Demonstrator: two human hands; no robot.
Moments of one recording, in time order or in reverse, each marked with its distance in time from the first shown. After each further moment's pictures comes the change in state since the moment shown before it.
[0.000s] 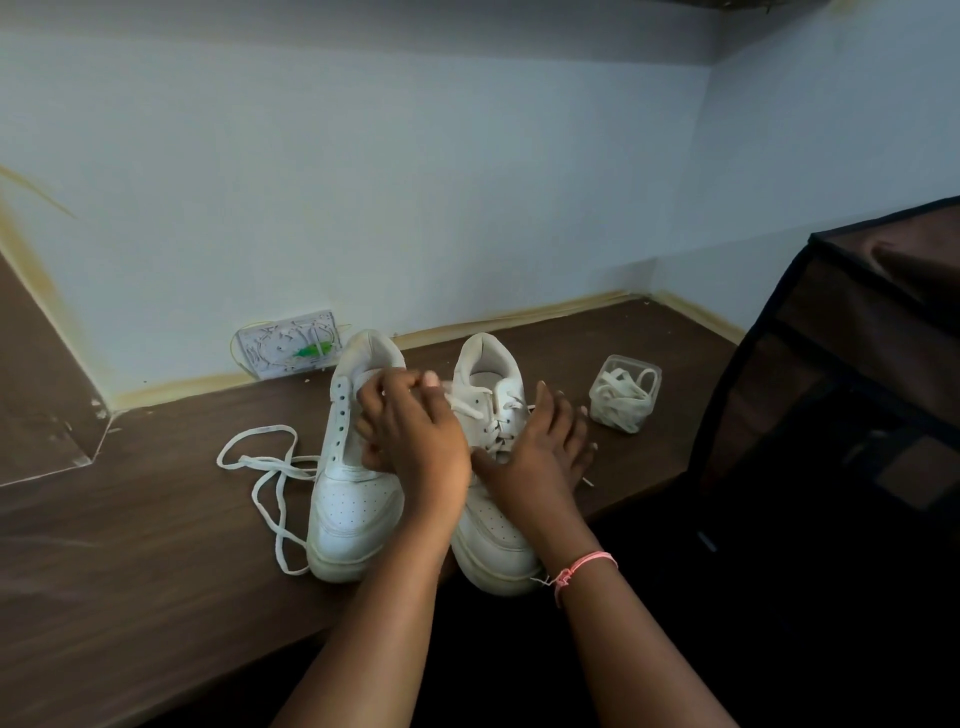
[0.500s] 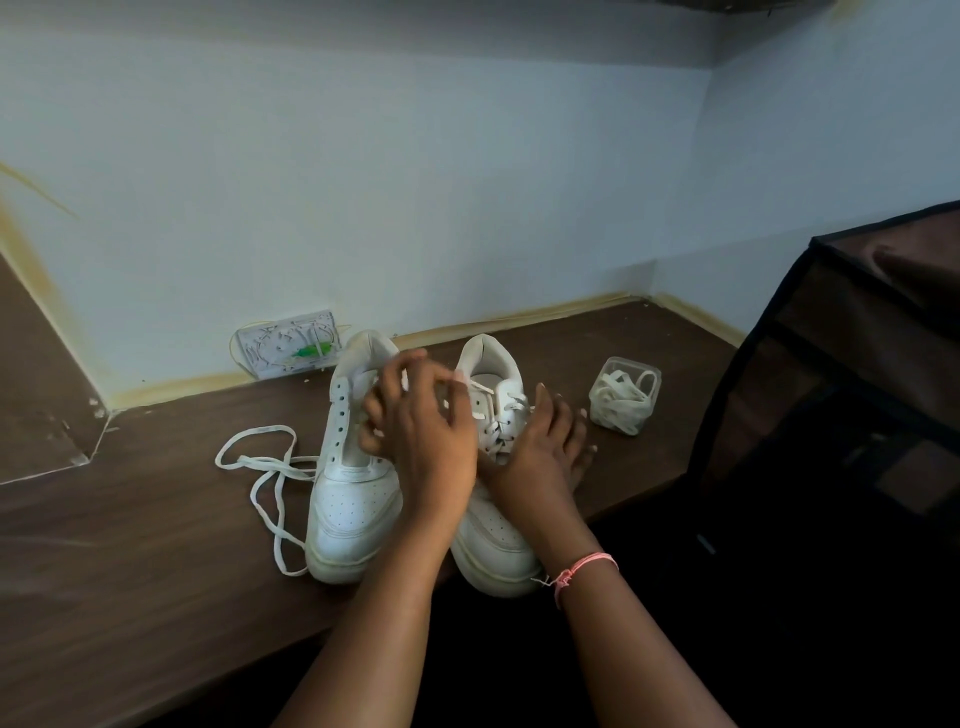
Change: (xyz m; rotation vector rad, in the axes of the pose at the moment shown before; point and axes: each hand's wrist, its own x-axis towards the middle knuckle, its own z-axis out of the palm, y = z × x) left_hand -0.001 0.001 -0.002 0.101 -0.054 0.278; right_hand 0.001 0.000 0.002 0.005 -0.003 -0.007
